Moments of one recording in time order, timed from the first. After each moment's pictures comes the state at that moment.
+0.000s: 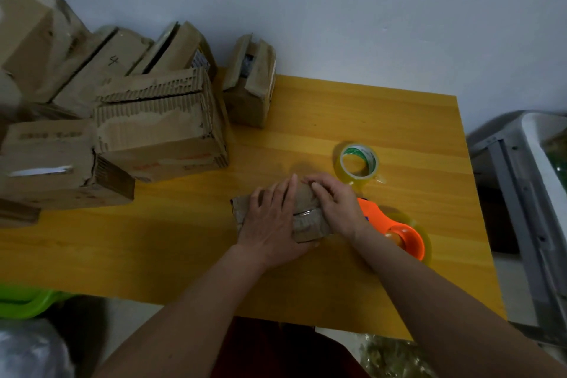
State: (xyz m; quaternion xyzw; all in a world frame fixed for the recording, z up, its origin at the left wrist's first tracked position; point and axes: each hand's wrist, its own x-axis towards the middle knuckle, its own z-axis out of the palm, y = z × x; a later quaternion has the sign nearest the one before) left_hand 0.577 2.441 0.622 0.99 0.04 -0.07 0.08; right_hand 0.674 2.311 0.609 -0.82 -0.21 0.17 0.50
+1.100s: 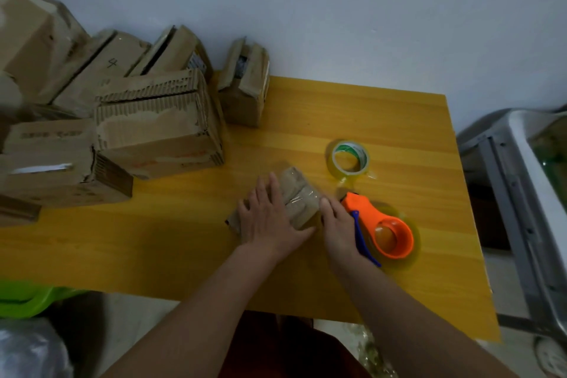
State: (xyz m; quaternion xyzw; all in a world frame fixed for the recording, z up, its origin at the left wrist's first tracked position) left_hand 0.578 2.414 0.645 0.95 0.22 -0.16 0.14; right_hand 0.618 2.296 0.604 -0.77 0.07 0.17 0.61
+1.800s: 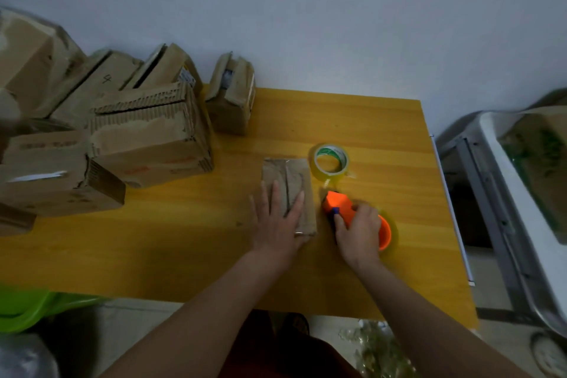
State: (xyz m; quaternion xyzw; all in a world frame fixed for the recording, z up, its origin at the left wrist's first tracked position) left_hand 0.570 2.371 0.645 0.98 0.09 -0.16 0.06; right_hand 0.624 2.224 0.613 -0.96 0.03 0.06 0.27
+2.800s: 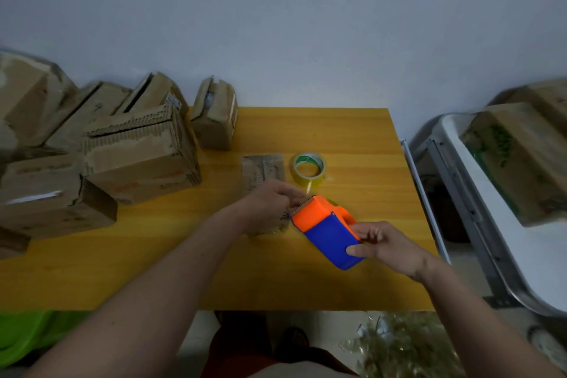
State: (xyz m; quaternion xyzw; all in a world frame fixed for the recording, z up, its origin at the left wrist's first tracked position) left_hand 0.597 2.377 0.736 0.80 0.10 -0.23 0.55; right_hand 0.610 2.124 0.697 -0.71 -0.16 0.39 0.56
